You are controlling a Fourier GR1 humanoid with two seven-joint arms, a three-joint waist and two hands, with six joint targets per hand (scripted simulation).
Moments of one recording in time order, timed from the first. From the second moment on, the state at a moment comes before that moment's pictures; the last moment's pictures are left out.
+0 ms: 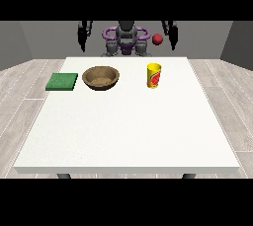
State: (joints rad) left arm -0.03 0.12 0.01 -1.56 0.02 -0.01 0.01; right arm 0.01 -0.09 0.02 -1.57 -0.01 0.03 0.00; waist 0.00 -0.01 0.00
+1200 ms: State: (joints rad) left arm -0.07 0.05 -0.07 -1.75 0.05 0.05 -0.07; right arm -0.08 -0.08 -0.08 -1.62 -0.11 0.04 -0.09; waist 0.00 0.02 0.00
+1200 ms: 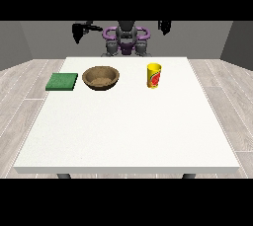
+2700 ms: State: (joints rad) left arm -0.47 0.10 0.18 -0.92 -0.01 0.10 -0.66; right arm -0.31 -0.26 -0.25 -1.24 -0.19 0.24 -0.38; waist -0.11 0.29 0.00
